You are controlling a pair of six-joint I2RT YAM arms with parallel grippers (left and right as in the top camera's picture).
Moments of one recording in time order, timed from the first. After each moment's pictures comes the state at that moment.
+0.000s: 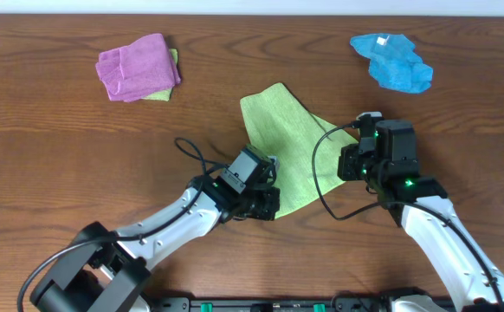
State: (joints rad) left arm -0.75 1.60 0.80 -0.26 0.40 -0.61; right arm 0.14 1.30 0.68 -0.25 -0.16 0.17
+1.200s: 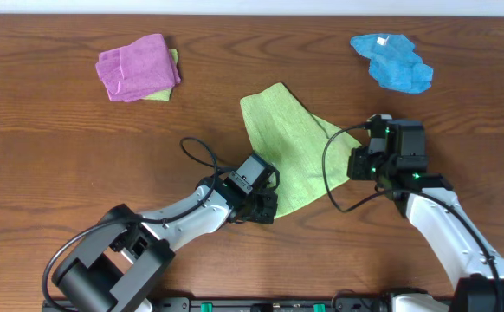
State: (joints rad) left arm -0.76 1.71 0.80 -0.26 0.30 -0.59; right arm 0.04 1.38 0.68 -0.25 -0.19 0.14
